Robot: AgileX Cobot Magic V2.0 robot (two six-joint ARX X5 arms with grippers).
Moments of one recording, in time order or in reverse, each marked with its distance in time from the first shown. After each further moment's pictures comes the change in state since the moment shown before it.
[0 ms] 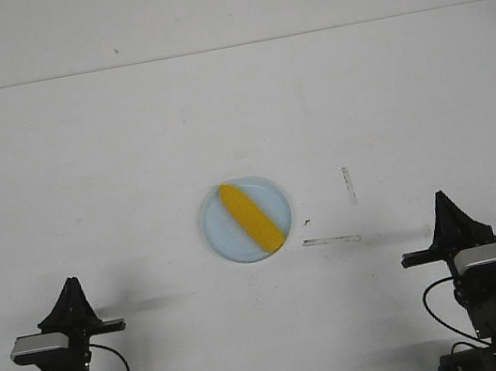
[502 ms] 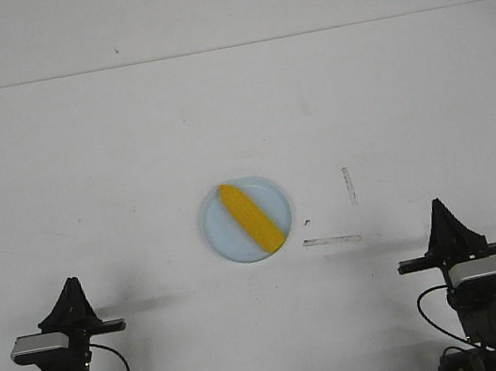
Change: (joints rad) left arm 0.000 0.000 0.000 -0.001 0.000 0.000; right arm 0.000 -0.114 -0.167 0.127 0.000 0.000
